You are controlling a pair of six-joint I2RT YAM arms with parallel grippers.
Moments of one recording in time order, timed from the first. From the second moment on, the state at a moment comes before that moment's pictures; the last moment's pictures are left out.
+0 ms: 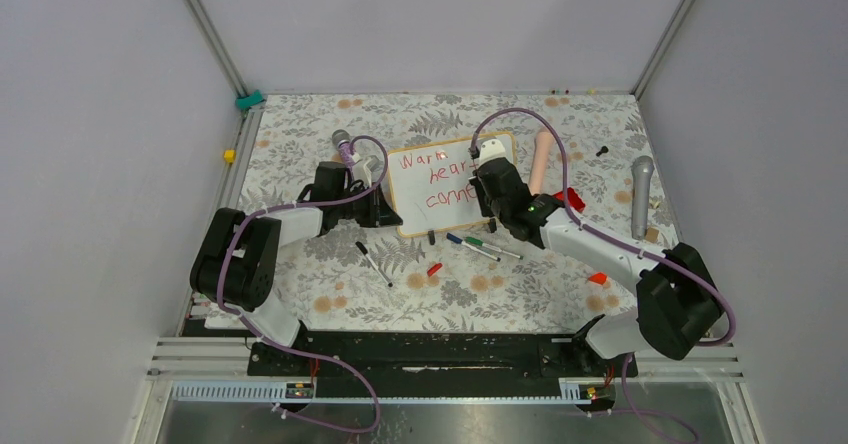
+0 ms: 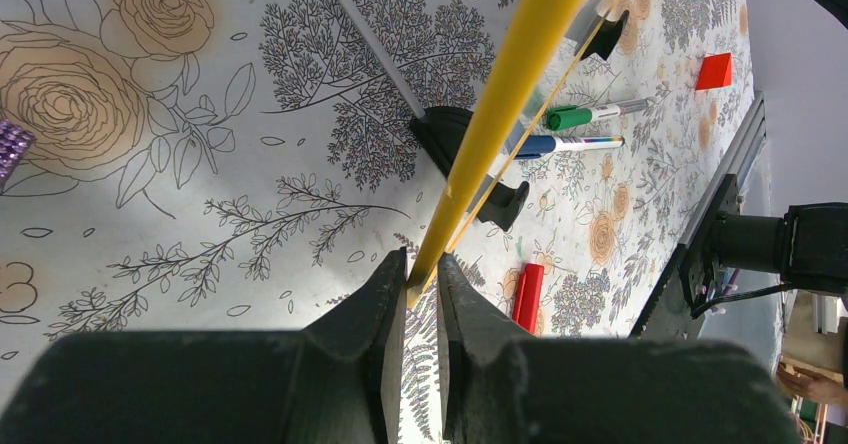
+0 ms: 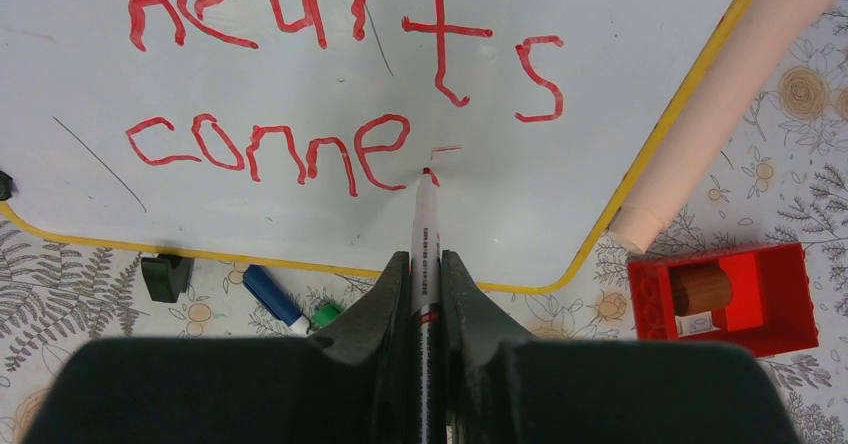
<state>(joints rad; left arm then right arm) -0.24 1.64 0.73 0.17 0.74 -0.33 0.69 1.41 0.92 -0.19 0.36 0.14</state>
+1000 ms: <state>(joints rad) -0.24 1.64 0.73 0.17 0.74 -0.33 0.68 1.42 0.93 -0.19 0.36 0.13</state>
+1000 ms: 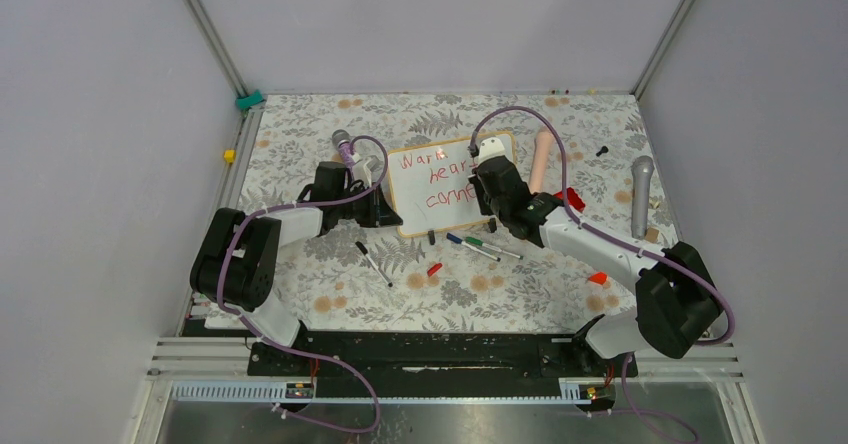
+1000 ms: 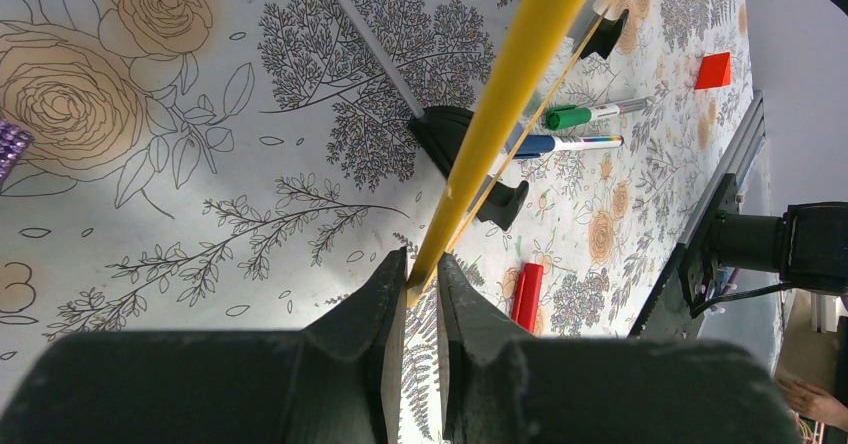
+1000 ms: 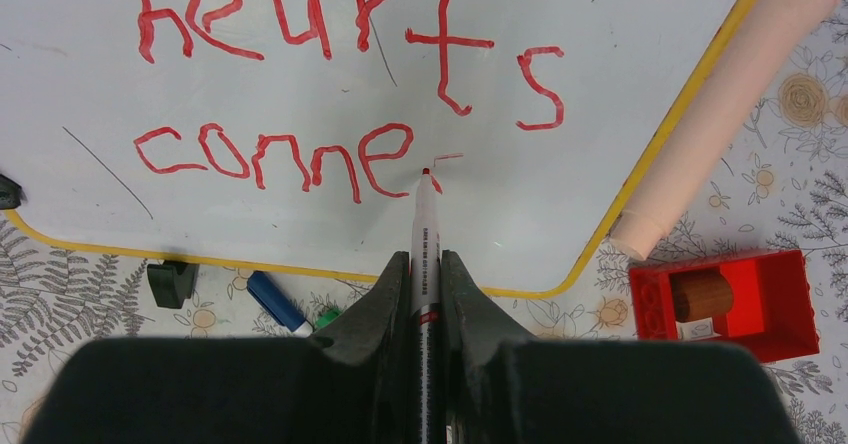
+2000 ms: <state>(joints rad) -0.24 1.64 0.73 0.17 0.74 -0.33 0.66 1.42 0.95 -0.17 0.38 0.13</state>
